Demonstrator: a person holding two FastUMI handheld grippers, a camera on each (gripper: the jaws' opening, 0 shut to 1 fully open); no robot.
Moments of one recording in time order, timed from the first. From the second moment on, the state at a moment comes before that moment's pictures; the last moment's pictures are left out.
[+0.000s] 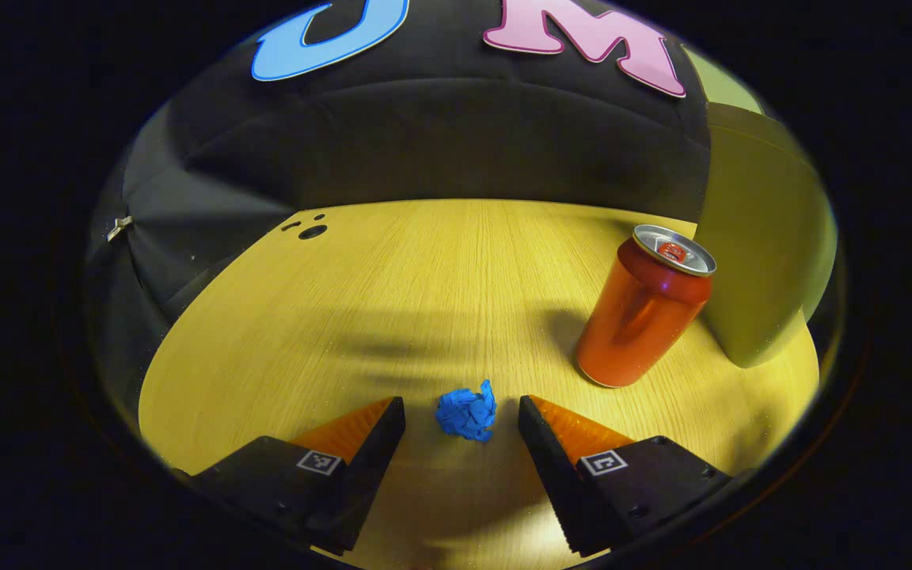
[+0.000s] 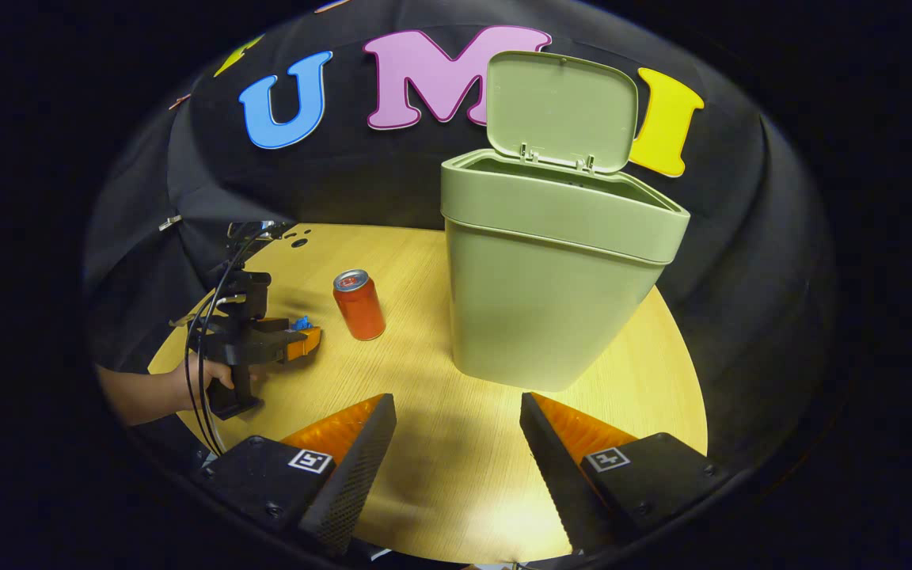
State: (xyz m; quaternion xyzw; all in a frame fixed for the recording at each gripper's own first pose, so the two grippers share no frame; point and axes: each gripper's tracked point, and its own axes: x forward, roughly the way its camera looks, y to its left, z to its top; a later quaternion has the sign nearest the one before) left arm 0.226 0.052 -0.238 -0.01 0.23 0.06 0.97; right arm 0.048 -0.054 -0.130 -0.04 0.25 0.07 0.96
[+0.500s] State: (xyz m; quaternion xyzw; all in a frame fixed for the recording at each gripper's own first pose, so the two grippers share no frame) left arm 0.229 0.042 -0.239 0.00 0.24 0.04 0.97; right arm 0.043 -0.053 -0.134 -0.03 0.25 0.07 0.96
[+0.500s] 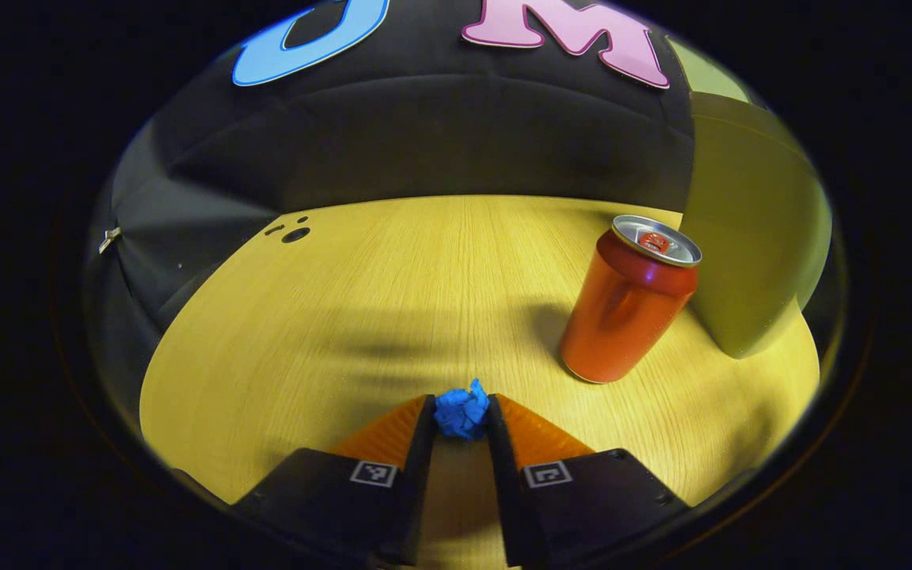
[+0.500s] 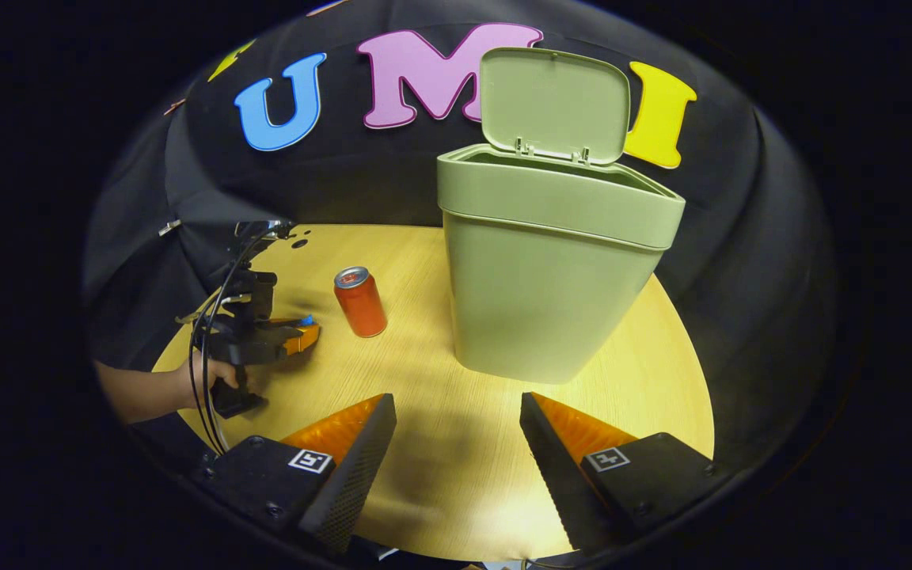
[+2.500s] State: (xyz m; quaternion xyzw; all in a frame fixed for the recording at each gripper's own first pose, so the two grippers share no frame) left arm 0.205 -0.211 0.087 0.04 -0.01 -0.21 0.98; right arm 0.045 -0.100 -0.118 0.04 0.20 0.03 0.98
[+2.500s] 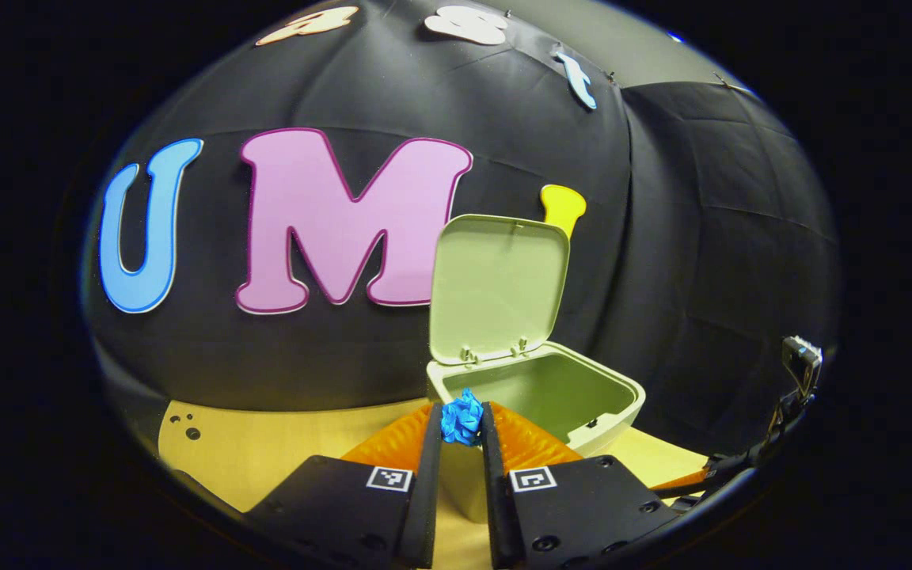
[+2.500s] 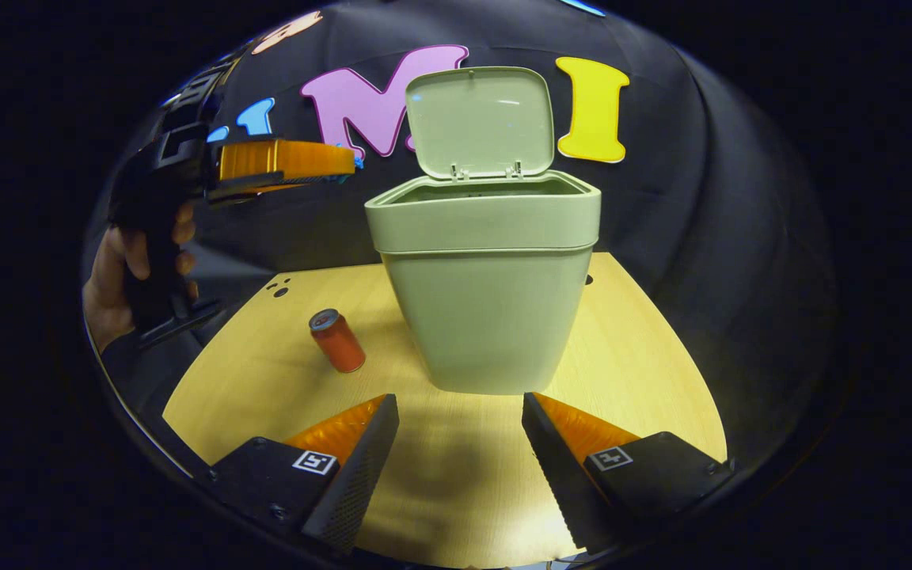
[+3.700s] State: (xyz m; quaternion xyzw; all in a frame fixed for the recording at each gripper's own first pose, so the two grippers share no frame) left arm 0.219 -0.230 0.077 0.04 0.00 -0.23 0.97; right arm 0.046 -0.106 -0.141 0.04 0.24 0.02 0.97
